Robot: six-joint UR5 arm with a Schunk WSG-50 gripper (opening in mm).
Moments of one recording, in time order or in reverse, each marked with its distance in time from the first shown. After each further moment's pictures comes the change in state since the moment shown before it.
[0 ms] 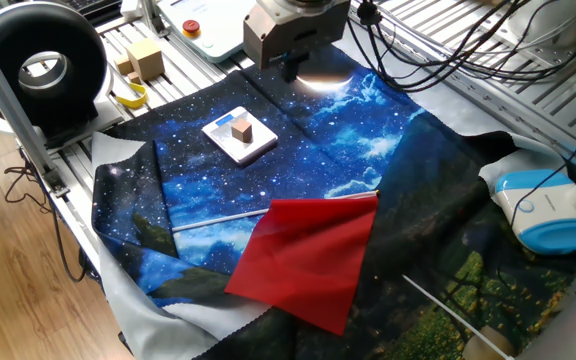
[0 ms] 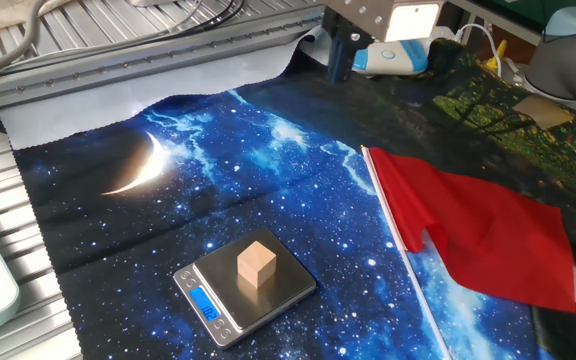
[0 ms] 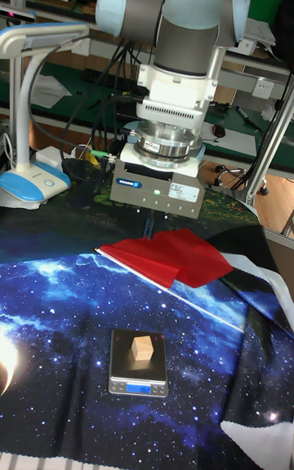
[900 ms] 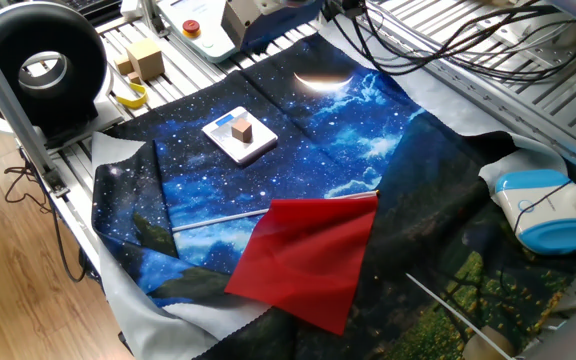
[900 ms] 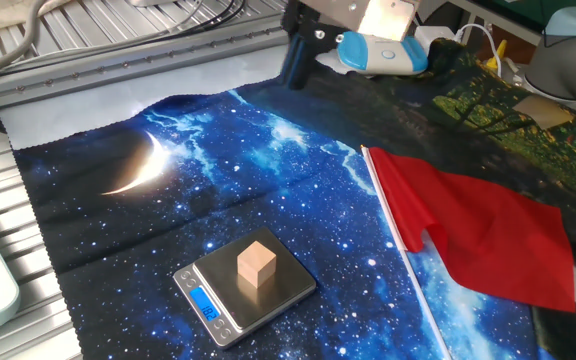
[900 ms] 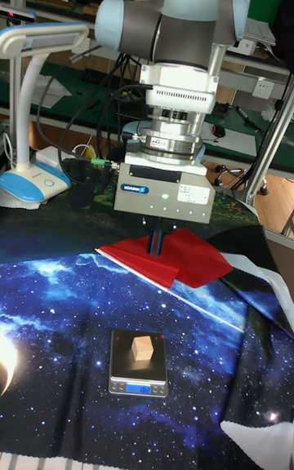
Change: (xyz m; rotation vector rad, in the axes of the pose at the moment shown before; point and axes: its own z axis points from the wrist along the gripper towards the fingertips) arm -0.064 0.019 -0.010 -0.050 -0.261 -0.116
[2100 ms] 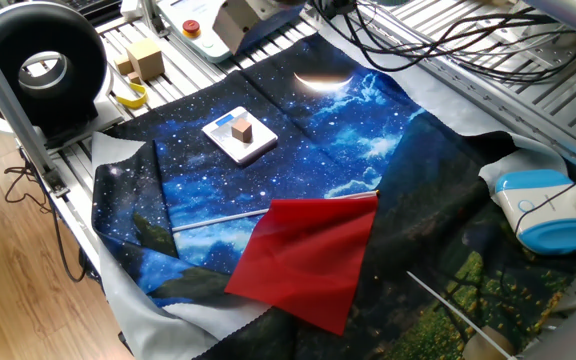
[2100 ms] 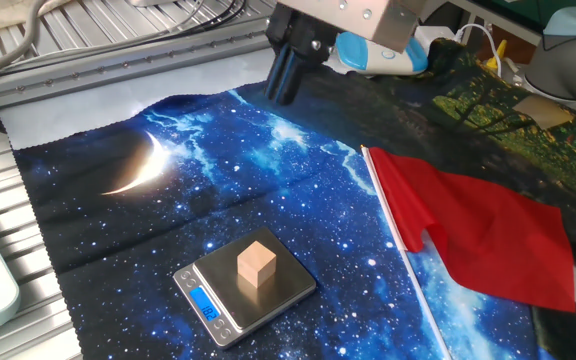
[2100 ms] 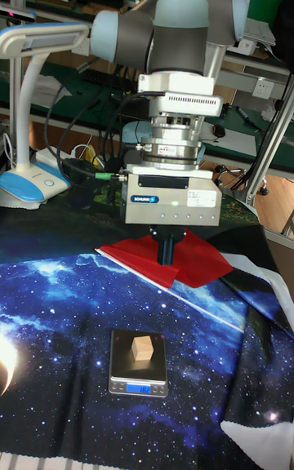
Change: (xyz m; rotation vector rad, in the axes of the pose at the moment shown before) arm -0.005 0.014 0.013 -0.061 -0.041 -0.170
